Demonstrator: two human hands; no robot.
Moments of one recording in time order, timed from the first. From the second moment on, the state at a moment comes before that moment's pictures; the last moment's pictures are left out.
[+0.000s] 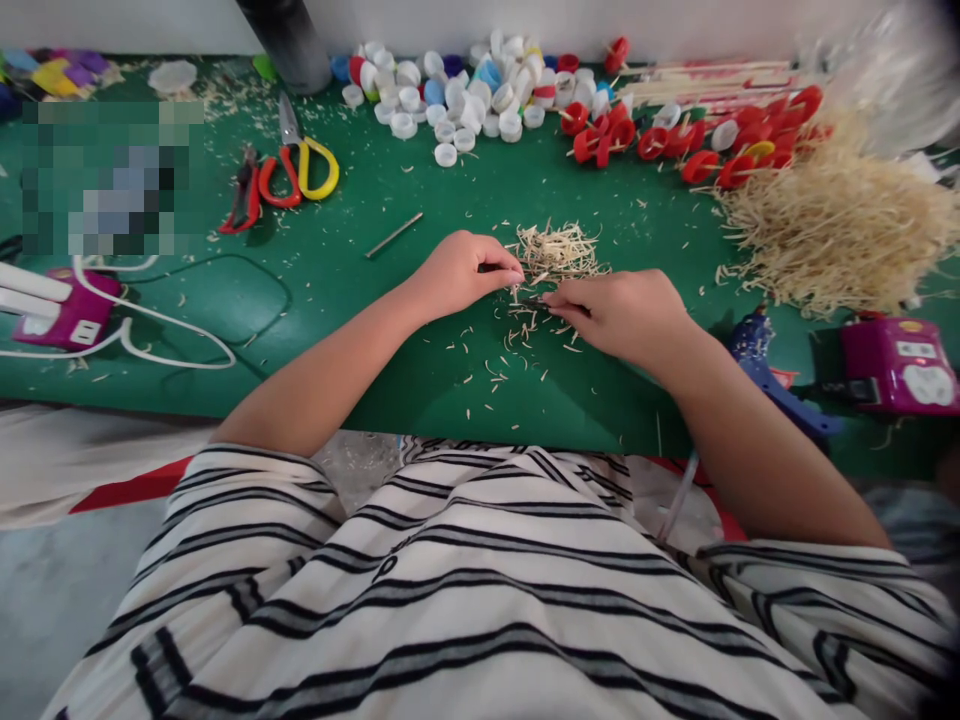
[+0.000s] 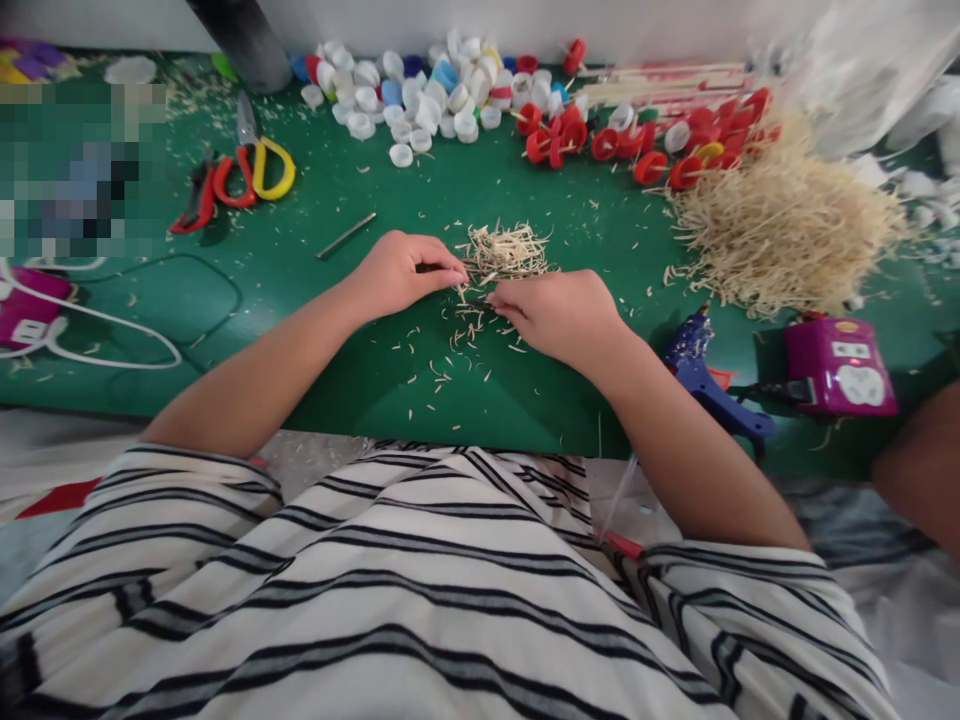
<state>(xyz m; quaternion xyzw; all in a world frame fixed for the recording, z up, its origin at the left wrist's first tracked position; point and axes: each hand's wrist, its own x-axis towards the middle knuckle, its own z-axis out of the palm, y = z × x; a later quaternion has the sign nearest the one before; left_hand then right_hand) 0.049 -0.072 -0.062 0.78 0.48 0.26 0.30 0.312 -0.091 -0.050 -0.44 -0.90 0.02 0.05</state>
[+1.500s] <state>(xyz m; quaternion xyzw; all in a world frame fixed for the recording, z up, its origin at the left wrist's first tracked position) 0.057 -0.071 -0.071 0.77 0.52 0.28 0.23 0.303 -0.081 -0.063 -0.42 -0.90 0.03 0.10</state>
